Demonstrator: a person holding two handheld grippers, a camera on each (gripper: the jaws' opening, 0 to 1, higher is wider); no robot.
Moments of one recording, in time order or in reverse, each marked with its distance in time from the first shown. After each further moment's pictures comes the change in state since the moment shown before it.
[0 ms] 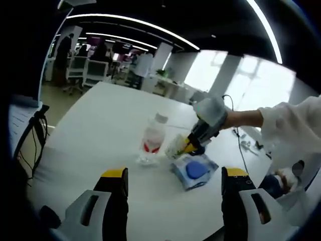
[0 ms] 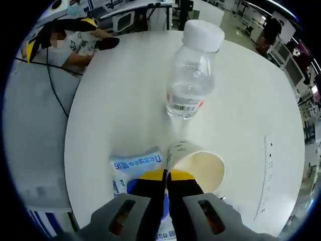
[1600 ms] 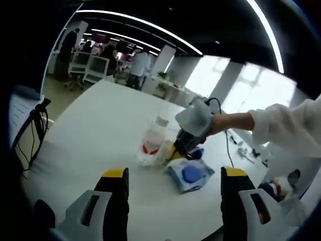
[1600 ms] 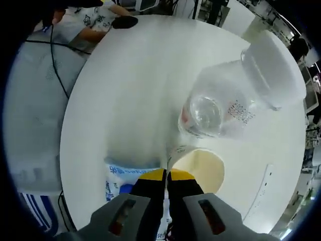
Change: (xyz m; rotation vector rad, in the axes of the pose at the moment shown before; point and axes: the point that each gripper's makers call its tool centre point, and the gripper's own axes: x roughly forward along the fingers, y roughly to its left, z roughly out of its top) left arm -0.005 -0.001 0.005 -0.061 -0.026 -0.011; right arm 0.024 0.002 0.023 -0.197 0.135 0.039
